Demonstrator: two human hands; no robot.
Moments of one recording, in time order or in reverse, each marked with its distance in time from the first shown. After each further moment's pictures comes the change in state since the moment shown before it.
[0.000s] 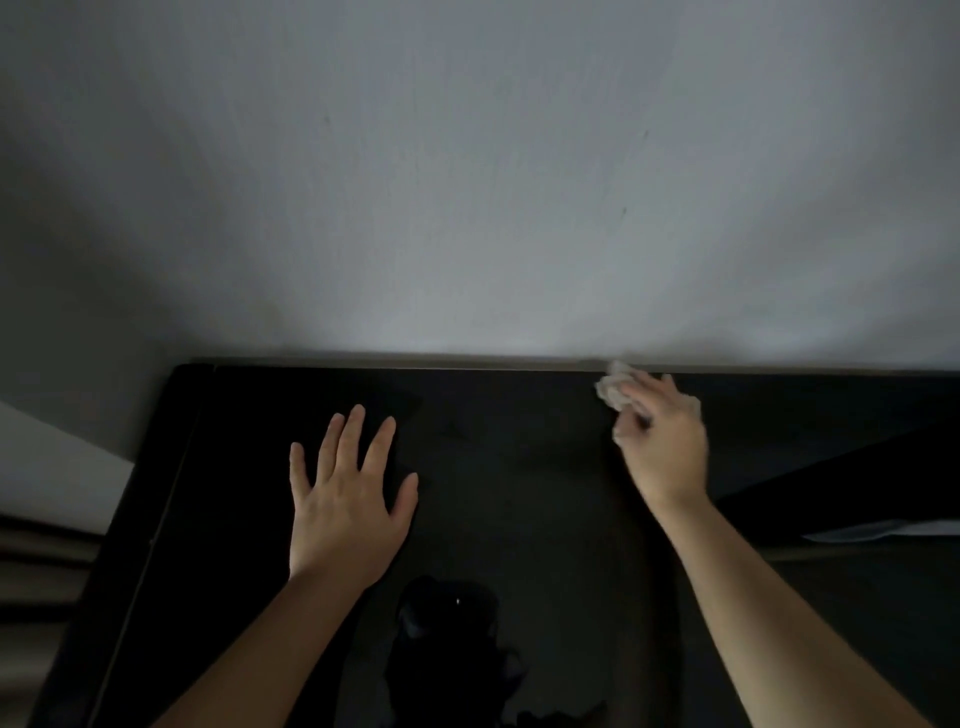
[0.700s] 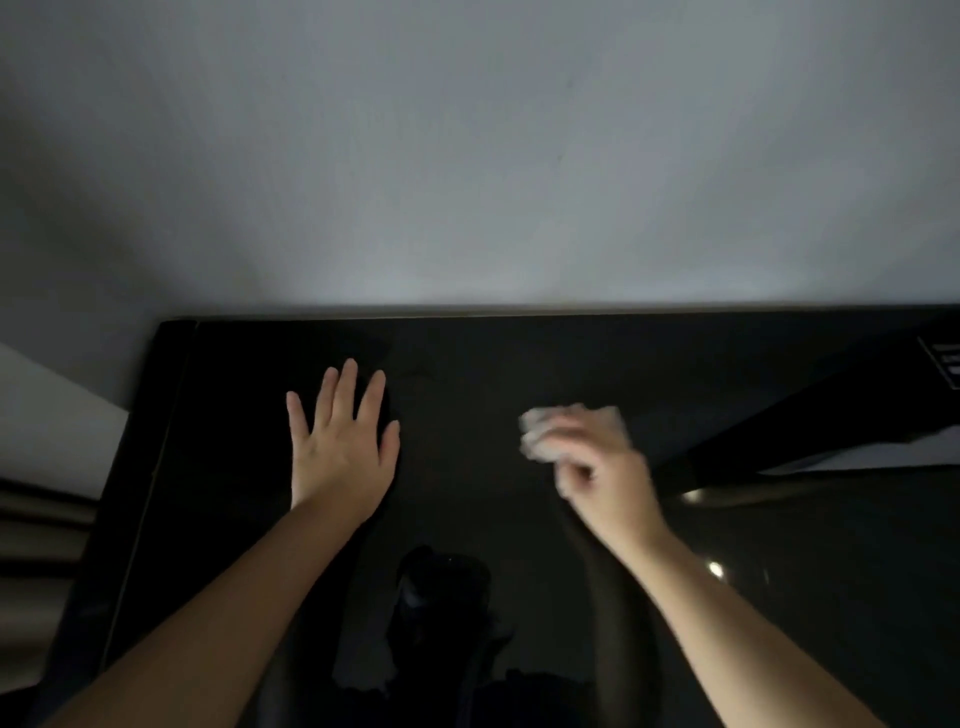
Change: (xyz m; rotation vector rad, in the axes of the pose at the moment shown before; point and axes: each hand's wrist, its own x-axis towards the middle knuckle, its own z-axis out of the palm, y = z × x) left_hand -0.020 0.016 -0.013 0.042 0.045 0.085; right_hand -0.111 -0.011 -0.044 0.243 -0.173 -0.295
